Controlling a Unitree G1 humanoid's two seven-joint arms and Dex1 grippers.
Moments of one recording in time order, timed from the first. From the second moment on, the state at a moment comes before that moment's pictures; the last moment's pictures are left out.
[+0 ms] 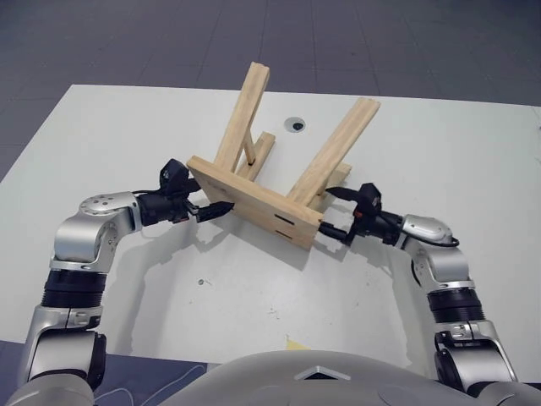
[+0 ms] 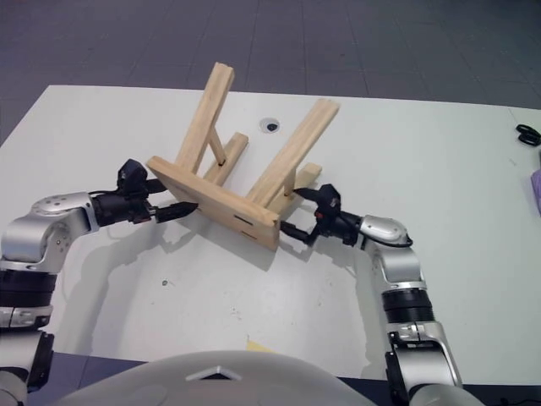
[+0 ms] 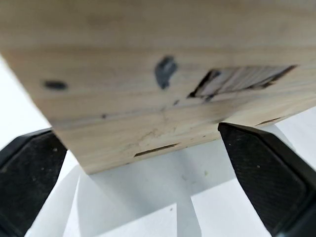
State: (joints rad) left arm -0.26 0.64 -0.02 -0.03 -0.48 0.68 -0.90; right arm -0.17 -0.44 -0.03 0.14 0.28 0.24 0.98
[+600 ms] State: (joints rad) left arm -0.04 0.67 0.09 -0.38 -0.67 0.86 -0.88; right arm 0.19 -0.73 -0.18 -0.26 0.57 0.57 1.11
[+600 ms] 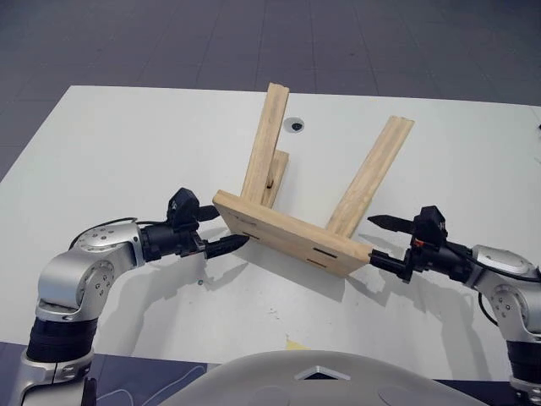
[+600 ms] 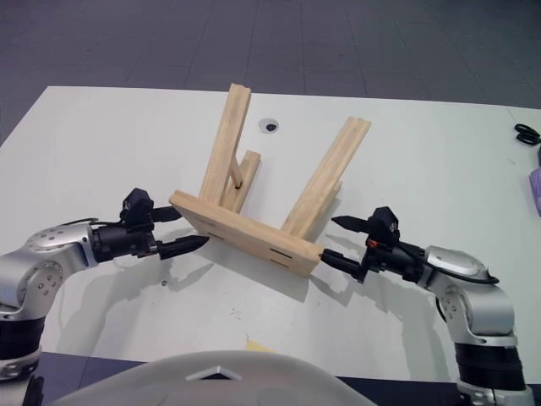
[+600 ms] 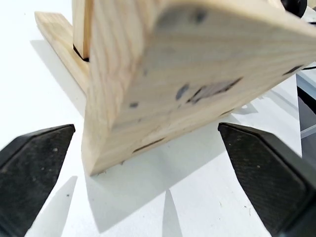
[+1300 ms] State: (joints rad) left arm -0.32 0.83 -0.07 0.01 -0.58 0.71 -1.27; right arm 0.25 -0.71 -0.14 -0.42 0.69 0.61 1.04
